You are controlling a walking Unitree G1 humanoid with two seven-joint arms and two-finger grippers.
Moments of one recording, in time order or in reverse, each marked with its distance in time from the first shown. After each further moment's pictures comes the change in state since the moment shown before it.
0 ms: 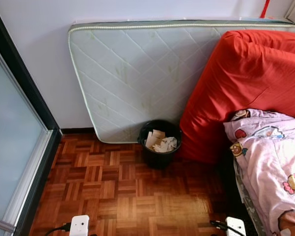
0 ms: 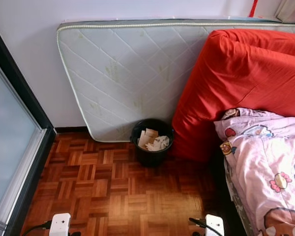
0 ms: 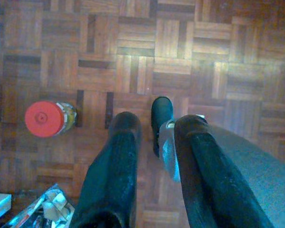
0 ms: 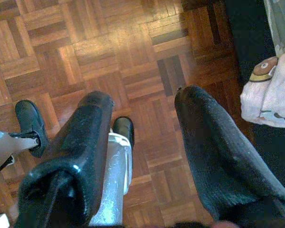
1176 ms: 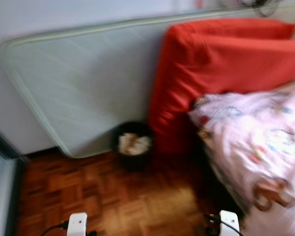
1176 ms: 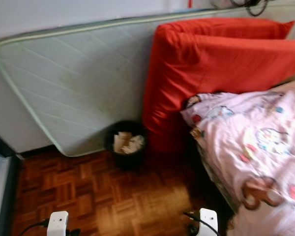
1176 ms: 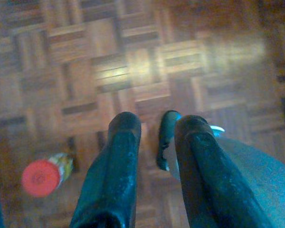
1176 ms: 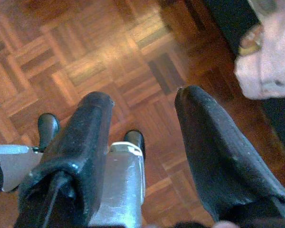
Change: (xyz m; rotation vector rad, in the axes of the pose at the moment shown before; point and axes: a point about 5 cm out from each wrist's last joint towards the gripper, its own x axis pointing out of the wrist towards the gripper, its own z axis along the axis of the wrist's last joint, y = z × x) left arm 0.000 0.002 0.004 -0.016 -0.031 -0.037; right arm 0.003 0.014 0.009 -0.023 -0.047 -0.014
